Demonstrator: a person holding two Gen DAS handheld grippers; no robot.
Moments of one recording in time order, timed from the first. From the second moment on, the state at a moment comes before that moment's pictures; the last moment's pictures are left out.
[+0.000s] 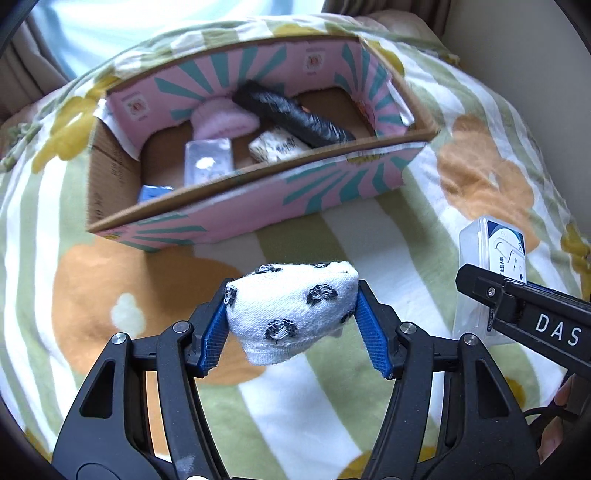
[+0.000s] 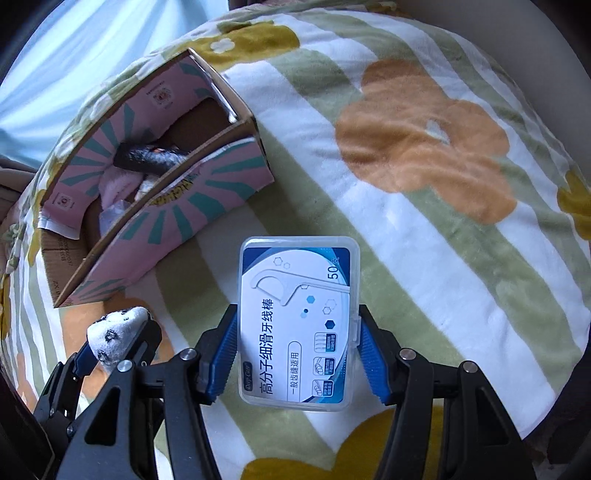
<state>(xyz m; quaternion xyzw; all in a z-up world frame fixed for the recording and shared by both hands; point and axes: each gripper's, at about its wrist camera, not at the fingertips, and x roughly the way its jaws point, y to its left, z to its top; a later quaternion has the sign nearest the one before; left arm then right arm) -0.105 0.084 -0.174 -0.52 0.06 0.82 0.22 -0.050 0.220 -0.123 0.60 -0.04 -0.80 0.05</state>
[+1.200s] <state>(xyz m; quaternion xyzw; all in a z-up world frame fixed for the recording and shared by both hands) -0.032 -0.009 -0.004 -0.50 -0.06 0.86 0.09 0.007 0.202 0.022 0.48 0.11 -0.82 0.29</state>
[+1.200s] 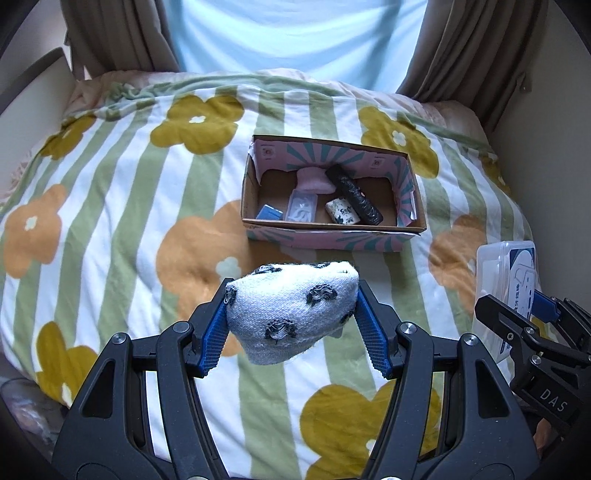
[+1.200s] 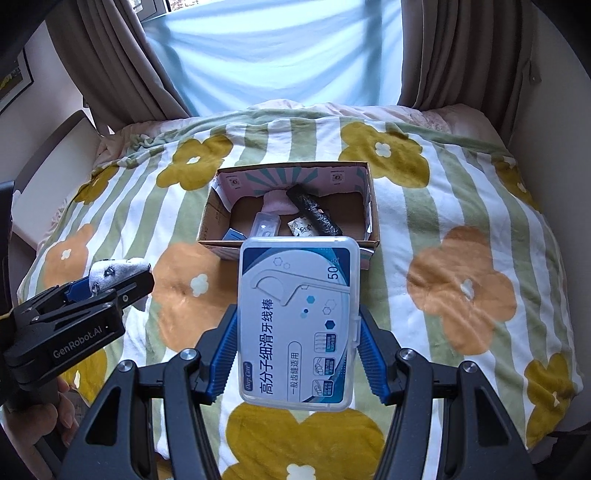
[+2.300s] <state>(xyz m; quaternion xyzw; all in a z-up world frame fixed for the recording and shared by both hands) -0.265 0.031 -0.105 -0.55 -0.03 0.83 0.12 -0.213 0.098 -0.069 0.57 0.09 -0.78 0.24</state>
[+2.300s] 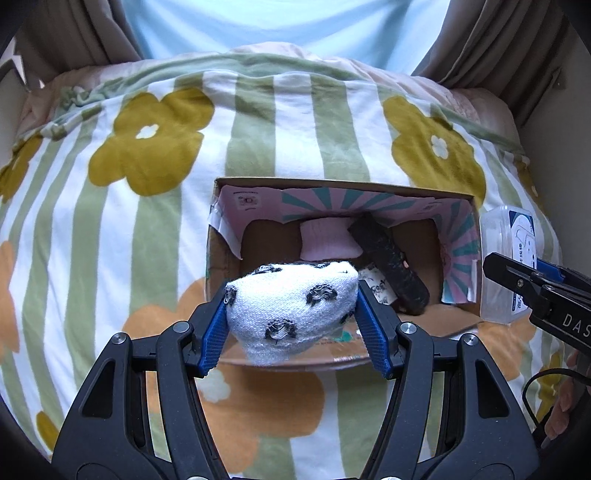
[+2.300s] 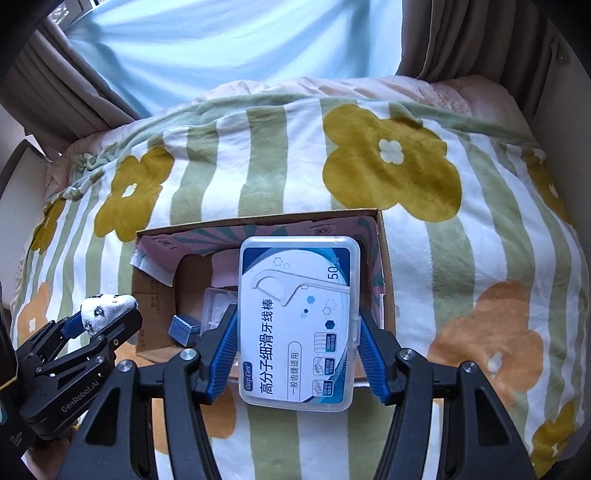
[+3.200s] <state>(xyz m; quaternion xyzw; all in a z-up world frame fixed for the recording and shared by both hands) -0.302 0.076 -0.200 -0.58 0.05 0.80 0.14 -0.279 0.088 -0.149 0.64 0.01 -0.74 0.20</state>
